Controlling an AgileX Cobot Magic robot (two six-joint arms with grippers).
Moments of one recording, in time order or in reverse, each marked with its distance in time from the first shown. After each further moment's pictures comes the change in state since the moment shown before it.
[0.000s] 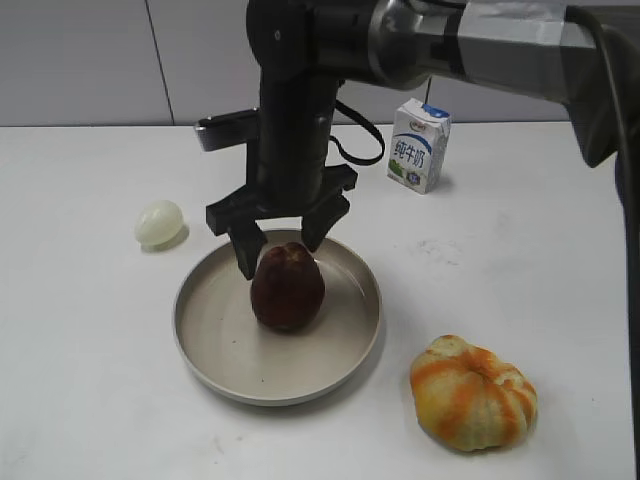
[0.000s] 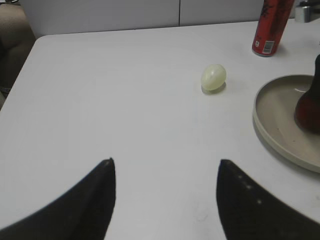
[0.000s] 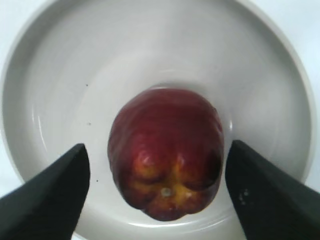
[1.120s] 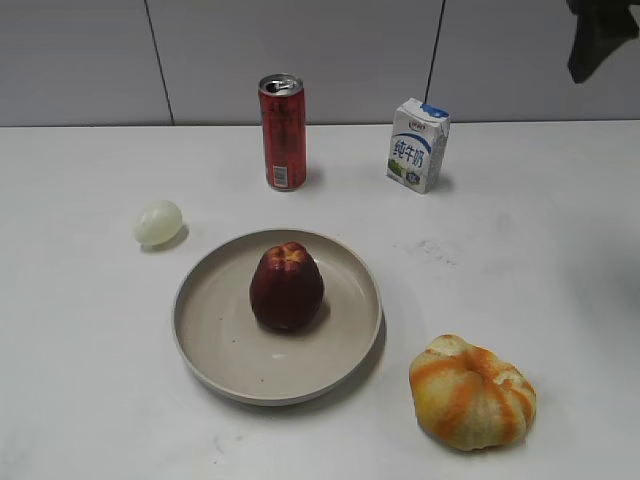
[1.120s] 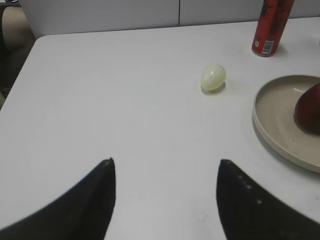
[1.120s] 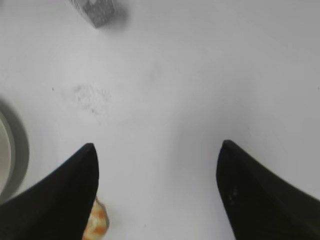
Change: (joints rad) left arm 0.000 0.000 0.000 0.000 0.000 0.000; right arm -0.524 -0.645 0.369 -0.204 0.001 -0.019
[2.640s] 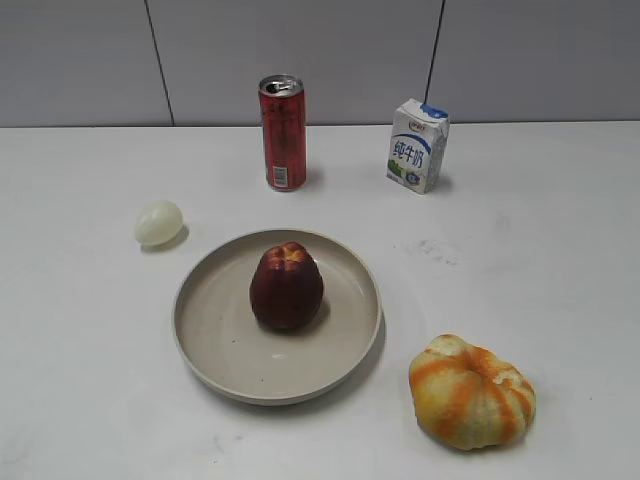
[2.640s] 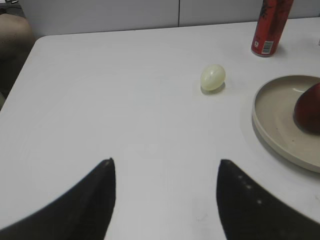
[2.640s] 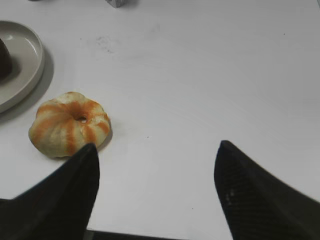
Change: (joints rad) left arm 0.000 0.000 0.000 0.000 0.000 0.000; right arm 0.000 -1.600 1.115 0.032 -0.173 -0.001
